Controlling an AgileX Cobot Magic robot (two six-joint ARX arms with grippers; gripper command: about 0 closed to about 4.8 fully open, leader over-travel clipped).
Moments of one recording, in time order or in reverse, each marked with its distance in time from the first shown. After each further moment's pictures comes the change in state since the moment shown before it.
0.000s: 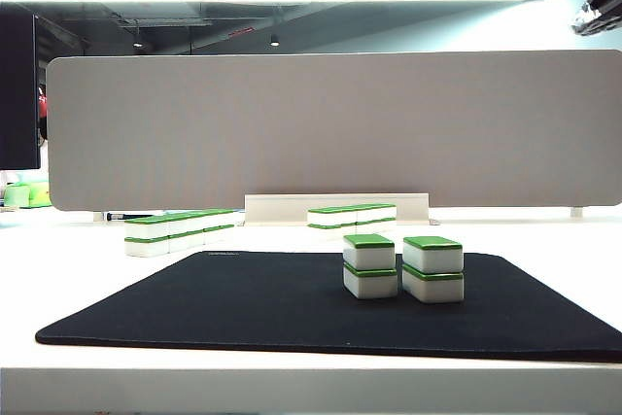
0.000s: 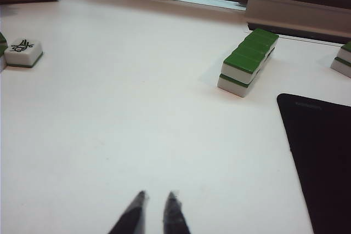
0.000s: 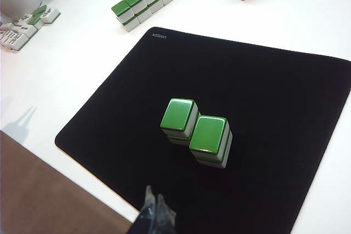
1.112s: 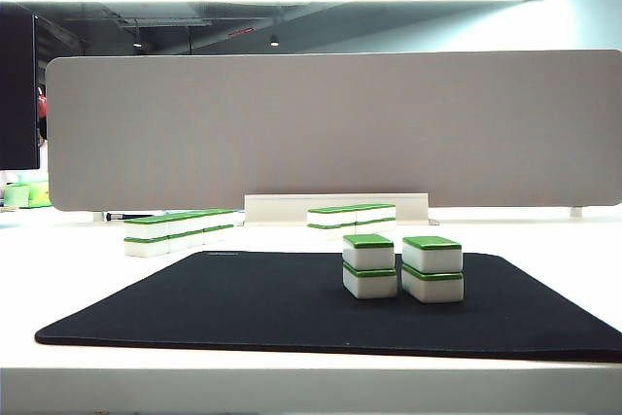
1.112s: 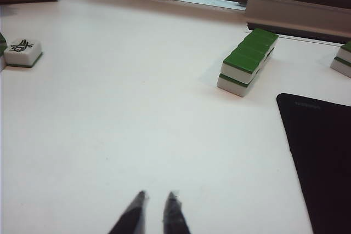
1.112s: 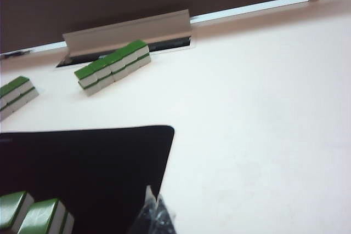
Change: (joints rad) left arm 0.000 0.000 0.000 0.000 0.000 0.000; right arm -0.246 -0.348 -0.322 0.251 0.289 -0.005
